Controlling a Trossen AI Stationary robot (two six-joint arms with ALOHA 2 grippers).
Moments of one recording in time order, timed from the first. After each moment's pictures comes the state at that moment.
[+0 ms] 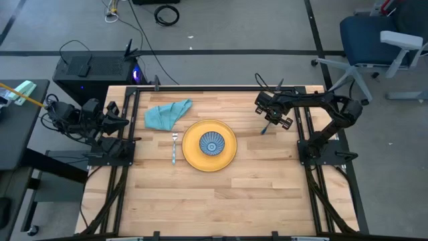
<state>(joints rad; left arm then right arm) -0.46 0.04 0.74 -0.54 -0.47 -0.35 -0.66 1.56 0.77 -0.71 0.13 1.53</state>
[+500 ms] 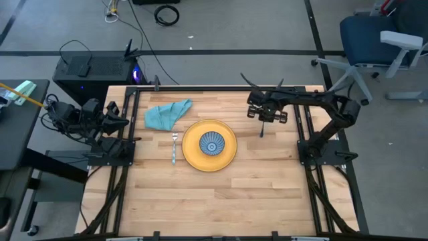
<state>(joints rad) -0.46 0.04 0.74 -0.54 -0.47 -0.35 -0.55 1.57 0.98 -0.93 0.09 1.27</state>
